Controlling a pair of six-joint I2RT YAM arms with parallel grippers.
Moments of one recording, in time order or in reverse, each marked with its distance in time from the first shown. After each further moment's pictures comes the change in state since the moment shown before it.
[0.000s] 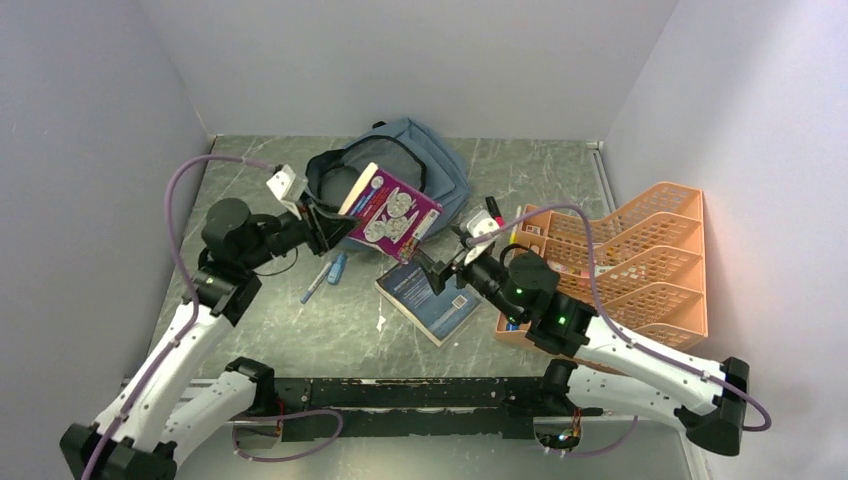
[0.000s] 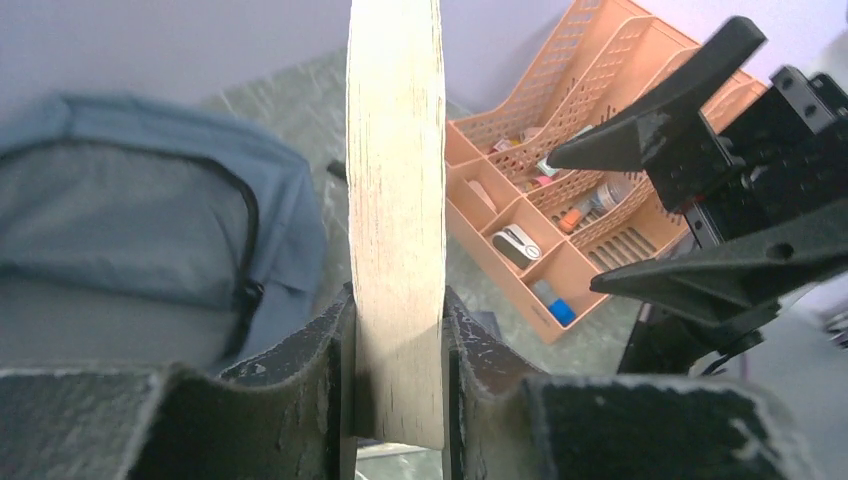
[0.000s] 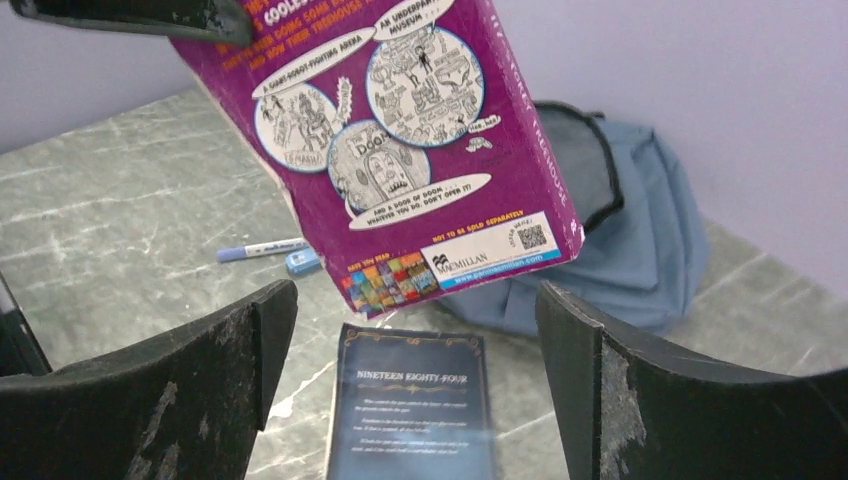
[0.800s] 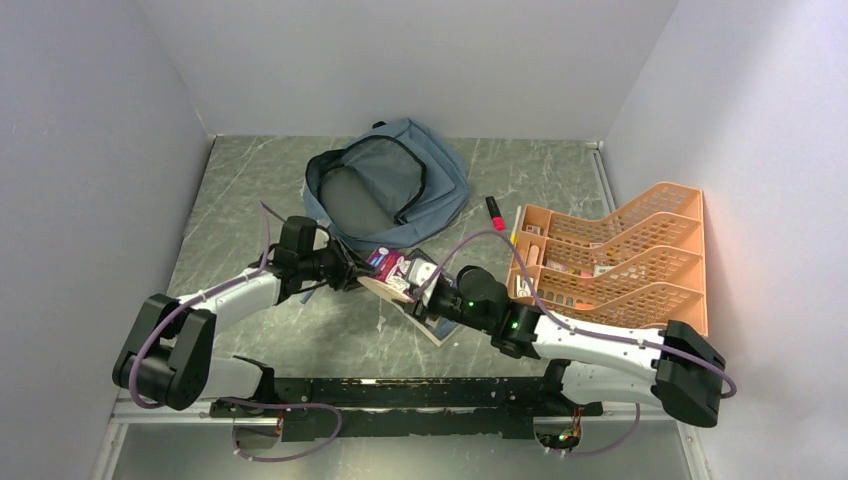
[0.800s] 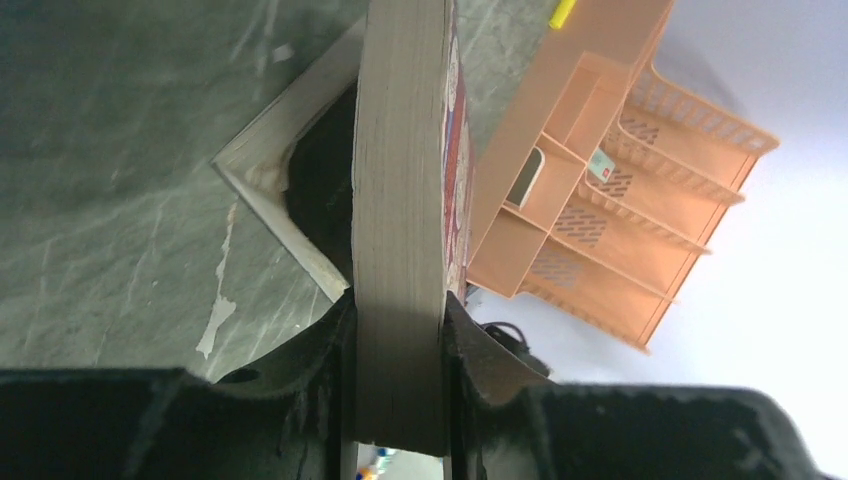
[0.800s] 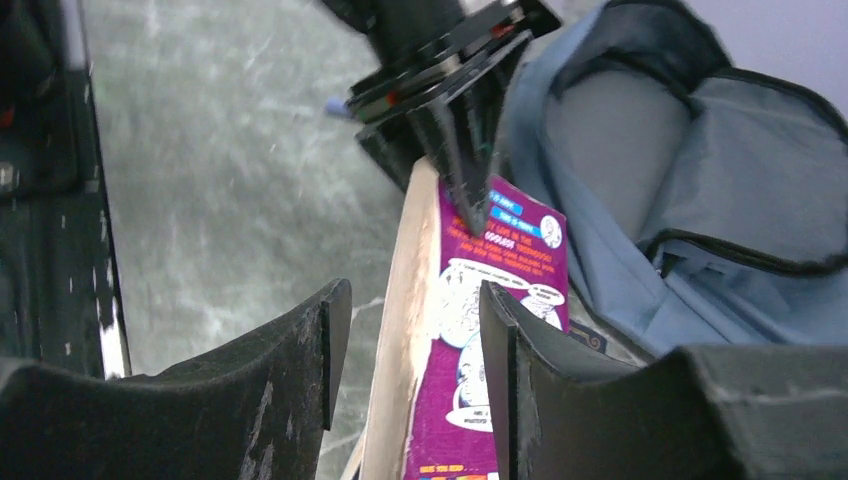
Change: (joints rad) left arm 0.004 0.470 -0.261 0.009 -0.025 -0.912; right arm 0.047 0.250 -0.223 0.290 -0.370 -0.260
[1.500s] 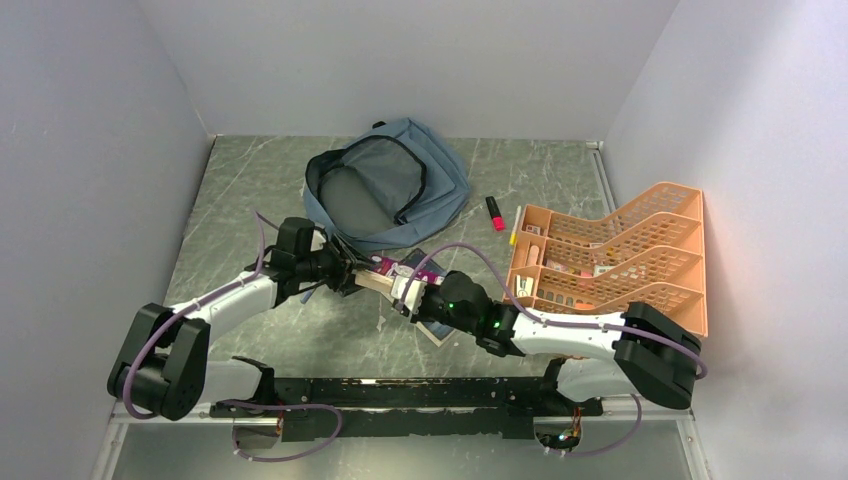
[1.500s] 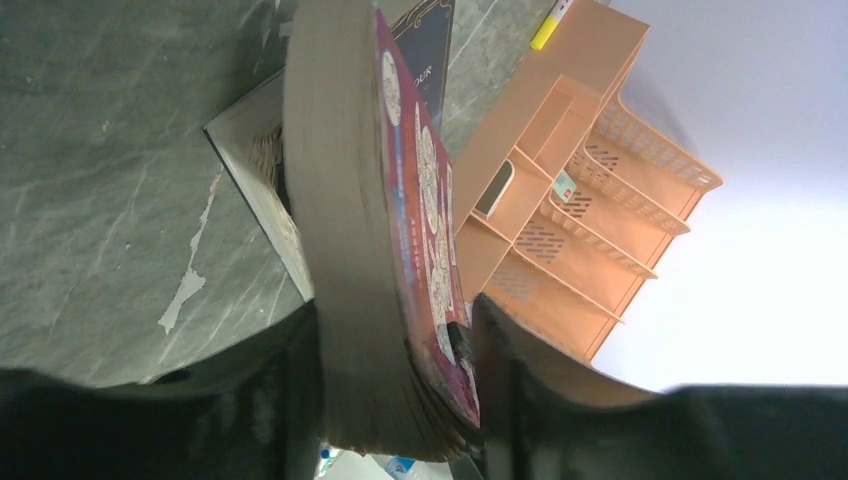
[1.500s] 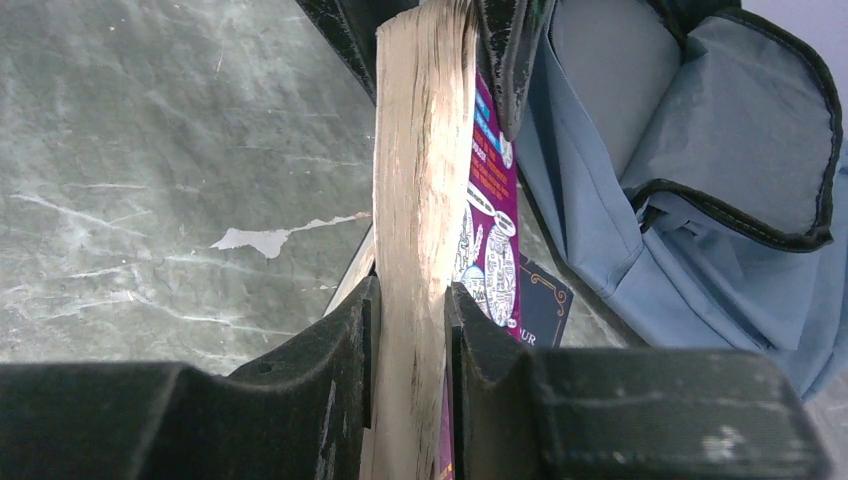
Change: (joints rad) left arm 0.002 -0.048 0.003 -0.039 -0.010 -0.105; right arm -0.004 0.164 -0.016 0.048 0.105 -0.172
